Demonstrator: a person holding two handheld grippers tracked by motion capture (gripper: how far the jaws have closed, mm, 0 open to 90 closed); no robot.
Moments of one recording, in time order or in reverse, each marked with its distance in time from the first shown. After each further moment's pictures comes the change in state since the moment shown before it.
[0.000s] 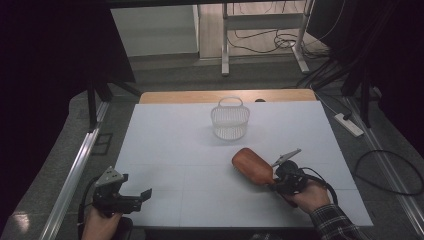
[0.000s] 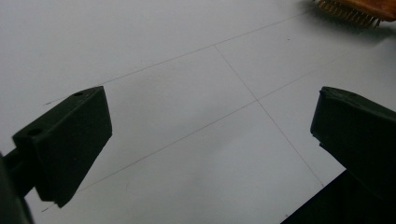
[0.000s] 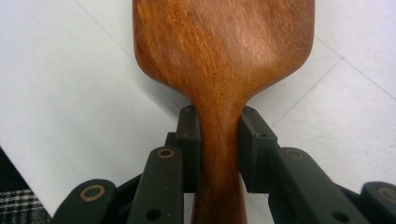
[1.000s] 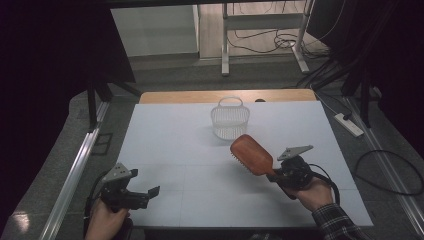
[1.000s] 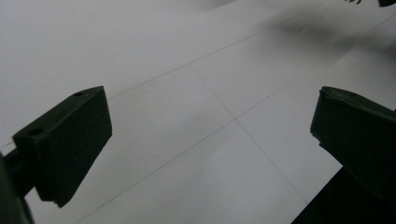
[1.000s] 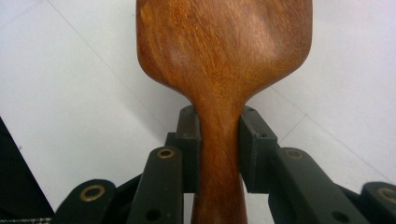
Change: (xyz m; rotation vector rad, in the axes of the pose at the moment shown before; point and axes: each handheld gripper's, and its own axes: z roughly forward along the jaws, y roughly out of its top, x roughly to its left) left arm -0.007 0.016 0.013 -0.041 -0.092 0.051; right arm 0.002 0.007 -0.029 -0.201 -0.004 -0.028
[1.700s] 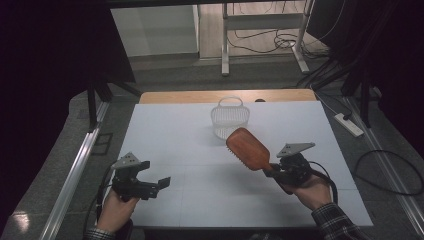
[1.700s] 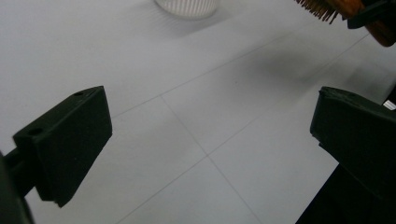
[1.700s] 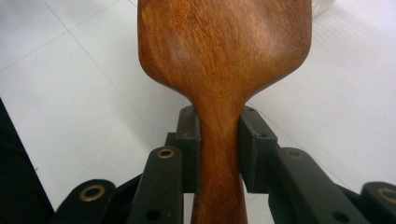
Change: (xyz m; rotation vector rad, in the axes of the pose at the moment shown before) left arm -0.006 0.027 0.017 -0.021 -0.086 -0.031; right arm 0.007 0.013 -0.009 -0.090 0.007 -0.038
